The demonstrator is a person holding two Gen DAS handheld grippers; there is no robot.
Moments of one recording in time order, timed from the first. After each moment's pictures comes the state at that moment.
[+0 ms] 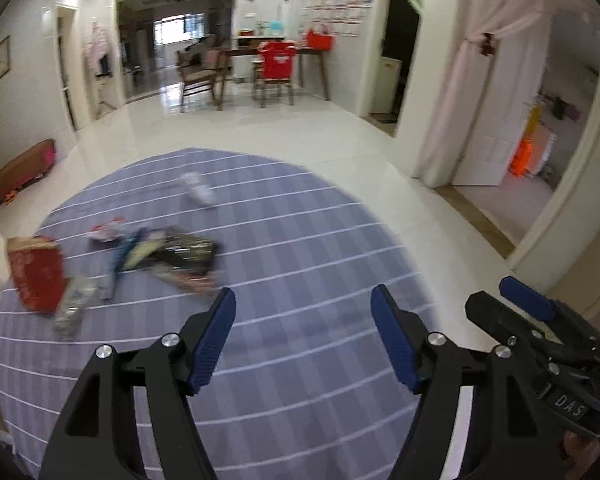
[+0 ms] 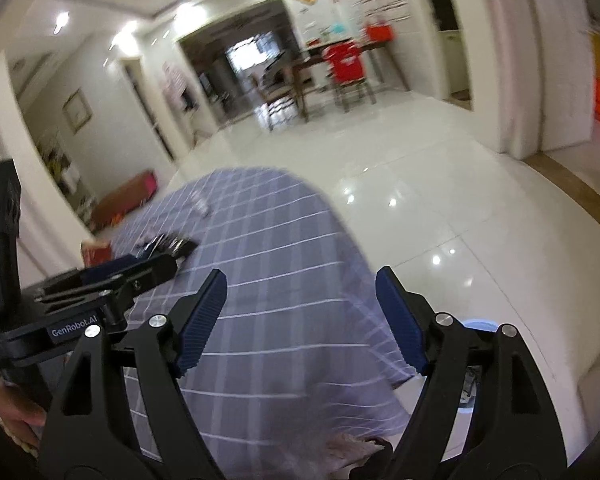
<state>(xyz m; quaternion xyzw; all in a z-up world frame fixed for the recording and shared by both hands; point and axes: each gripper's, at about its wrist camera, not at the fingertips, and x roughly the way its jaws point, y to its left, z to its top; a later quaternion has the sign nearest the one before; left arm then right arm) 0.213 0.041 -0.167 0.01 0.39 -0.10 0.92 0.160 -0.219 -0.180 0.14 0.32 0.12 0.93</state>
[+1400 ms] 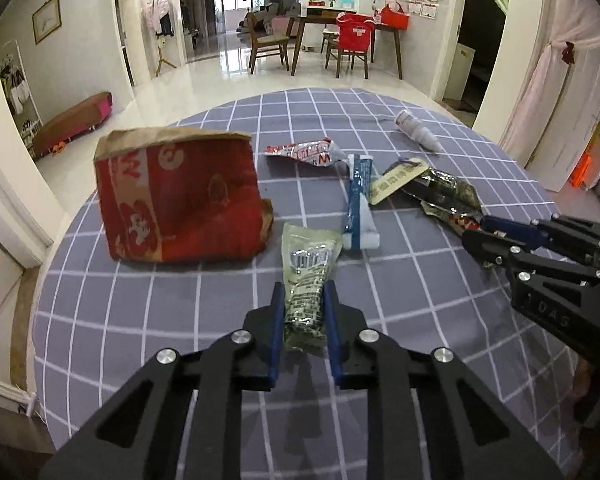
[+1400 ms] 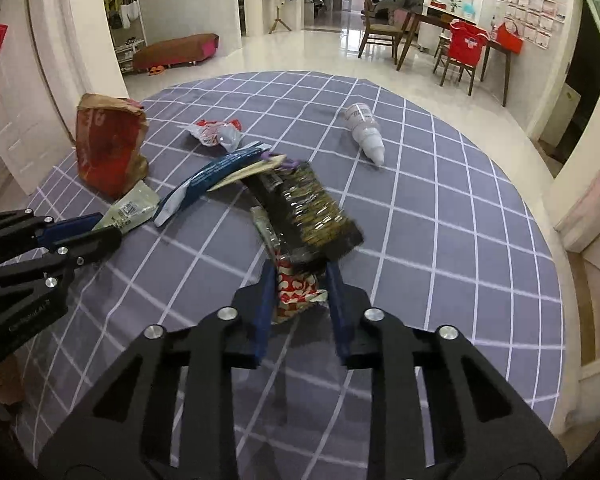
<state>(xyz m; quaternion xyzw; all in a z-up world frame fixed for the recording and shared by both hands) 0.229 0.220 -0.221 -0.01 0.44 0.00 0.90 0.262 -0.012 -0.231 -0.09 0.41 0.22 0.88</state>
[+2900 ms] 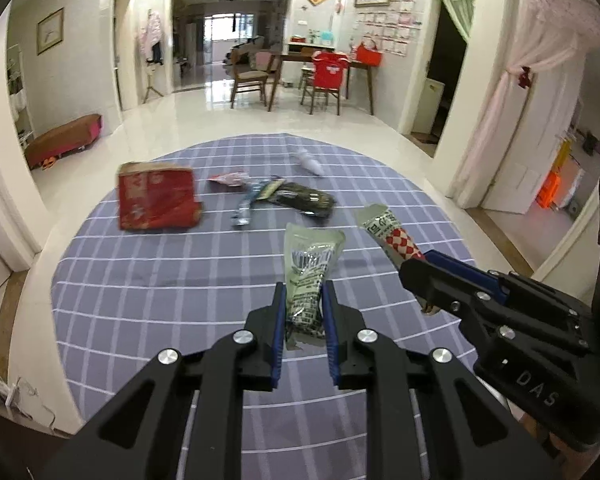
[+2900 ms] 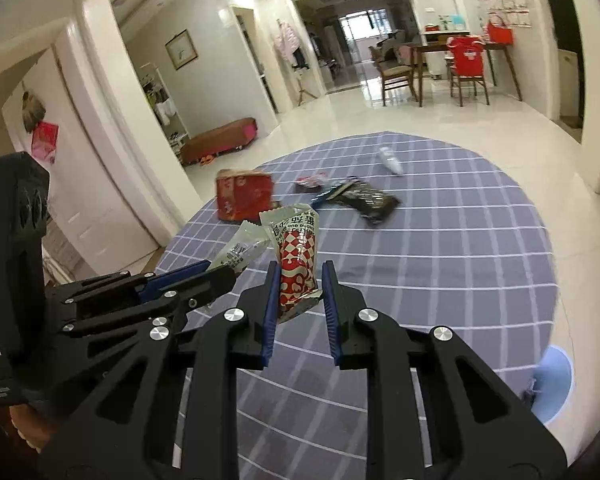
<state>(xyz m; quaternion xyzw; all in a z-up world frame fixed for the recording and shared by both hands) 0.100 0.129 -0.143 -0.03 0.38 -0.04 0.92 0.108 -0.095 -0.157 0.09 0.32 0.28 0.90</state>
